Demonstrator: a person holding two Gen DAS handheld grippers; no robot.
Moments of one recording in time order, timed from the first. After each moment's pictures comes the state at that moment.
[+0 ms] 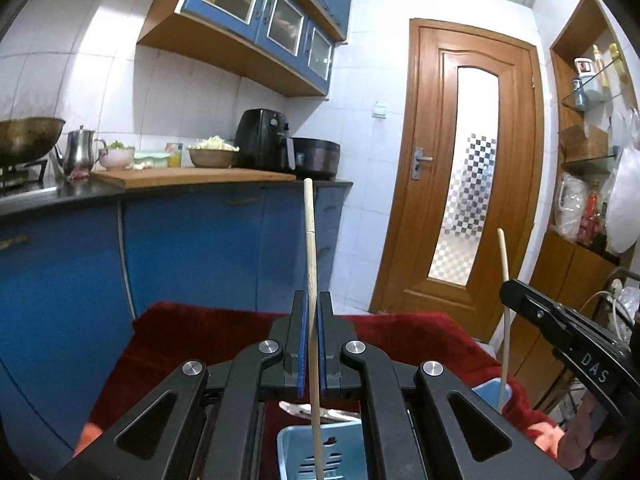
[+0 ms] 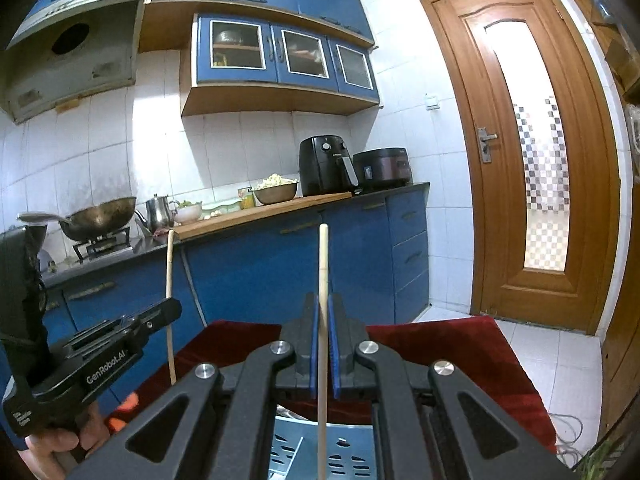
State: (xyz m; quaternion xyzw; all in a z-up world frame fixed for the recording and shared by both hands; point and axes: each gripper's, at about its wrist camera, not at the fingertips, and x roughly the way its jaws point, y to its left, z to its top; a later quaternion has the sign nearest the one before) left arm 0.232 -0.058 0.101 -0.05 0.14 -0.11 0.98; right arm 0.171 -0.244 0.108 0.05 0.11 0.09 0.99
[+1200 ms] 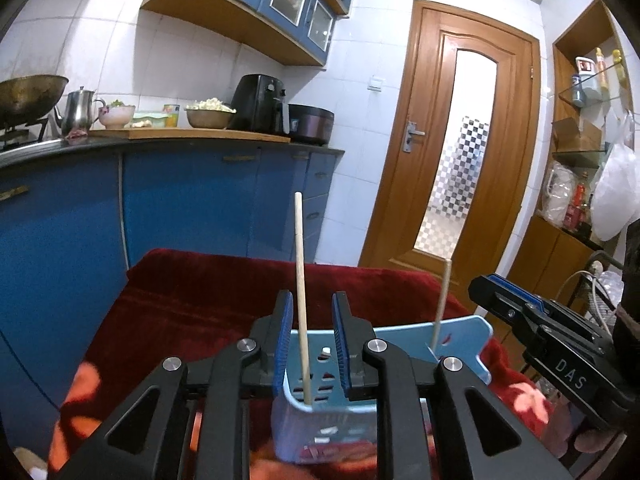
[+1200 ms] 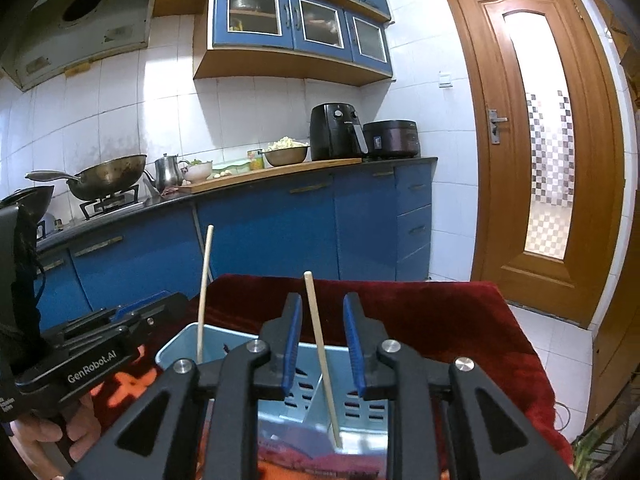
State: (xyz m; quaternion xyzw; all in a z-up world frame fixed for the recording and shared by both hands) left arm 0.195 -0.044 0.079 -0.07 0.20 -0.14 0.97; right arm 0.133 -0.231 0.097 0.03 0.17 0.10 0.98
